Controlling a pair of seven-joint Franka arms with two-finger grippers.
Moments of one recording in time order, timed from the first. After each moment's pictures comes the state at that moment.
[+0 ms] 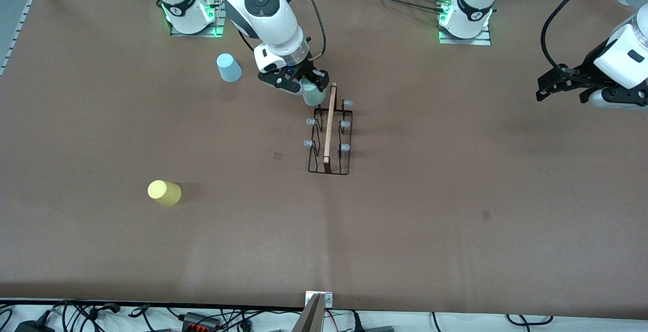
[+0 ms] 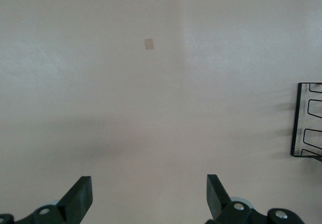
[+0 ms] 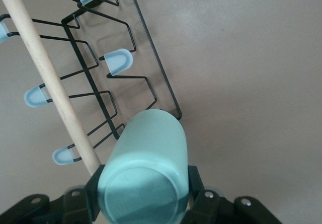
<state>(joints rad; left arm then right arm) -0.05 -0.04 0.03 -1.71 -0.03 1.66 0.00 0.29 0.26 0.57 -2.02 0.03 2.39 1.27</state>
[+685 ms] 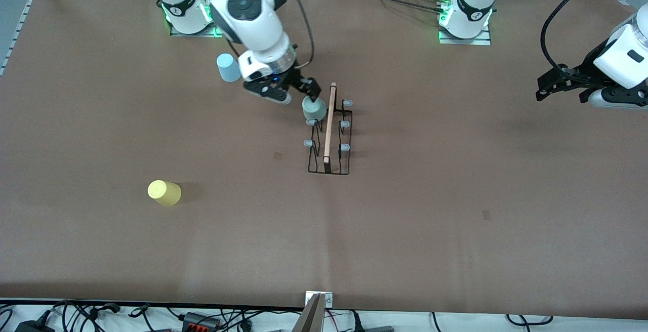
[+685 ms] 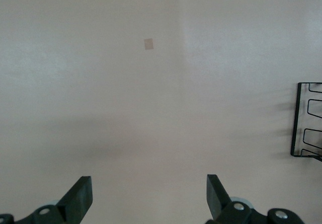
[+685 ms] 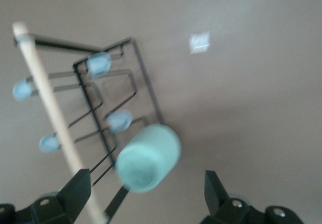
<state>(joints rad) -0.05 -0.04 0.03 -1.71 -0.03 1.66 0.00 0.17 0.19 0.55 -2.00 0.01 2.32 1.08</state>
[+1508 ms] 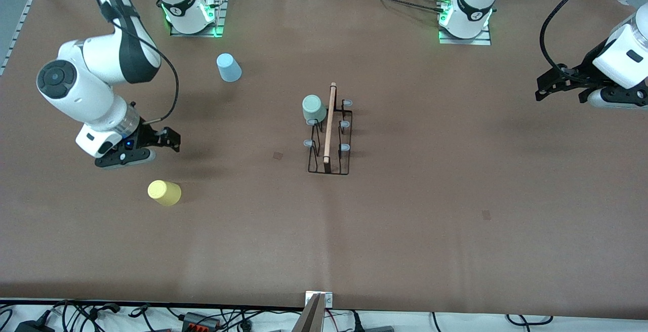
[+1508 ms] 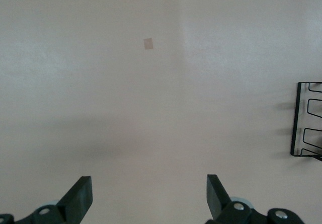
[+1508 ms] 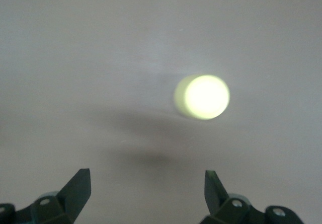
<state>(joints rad) -0.05 -0.04 0.03 -1.71 -0.03 1.66 0.00 -0.22 0.27 0.34 -2.01 -0.17 2.36 -0.03</state>
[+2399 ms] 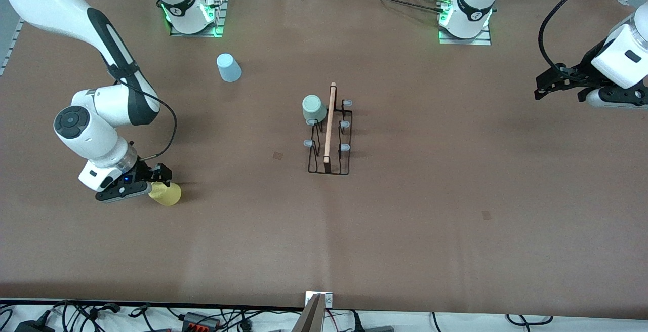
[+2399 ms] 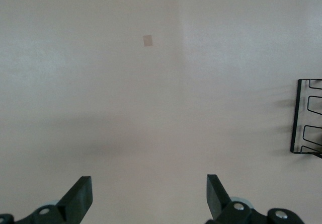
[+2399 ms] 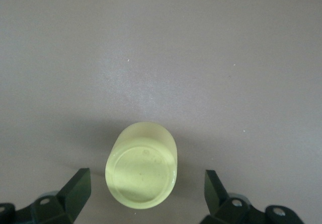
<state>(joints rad) -0.05 -0.04 0.03 -1.71 -0.03 1.64 0.00 -0.23 0.53 0.27 -1.90 -0.28 2.61 -0.07</state>
